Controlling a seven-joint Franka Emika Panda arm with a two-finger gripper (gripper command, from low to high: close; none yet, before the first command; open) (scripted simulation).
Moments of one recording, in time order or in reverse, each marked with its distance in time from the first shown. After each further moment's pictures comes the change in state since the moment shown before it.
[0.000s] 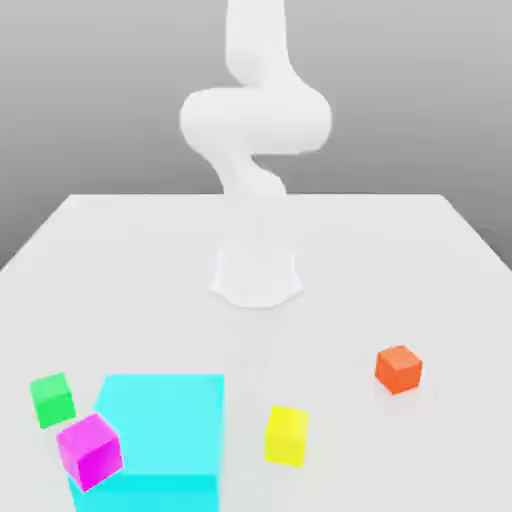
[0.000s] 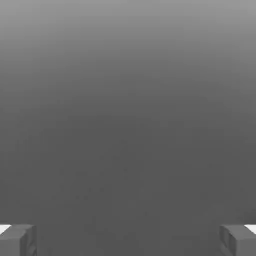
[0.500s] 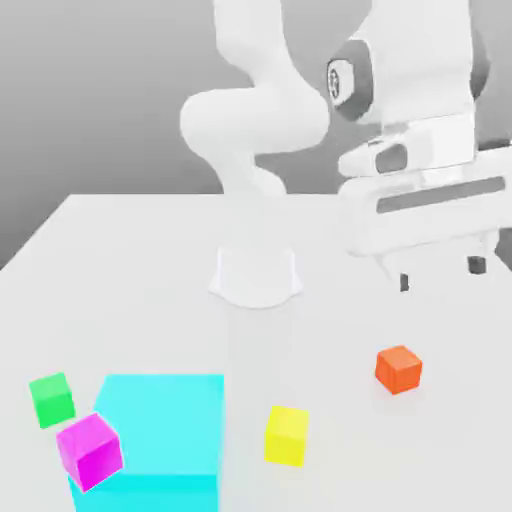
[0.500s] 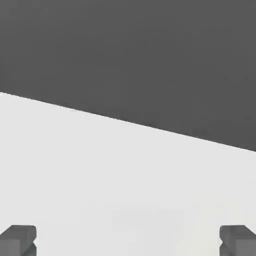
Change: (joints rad) arm 0.260 0.516 0.222 -0.384 0.133 0.377 0.068
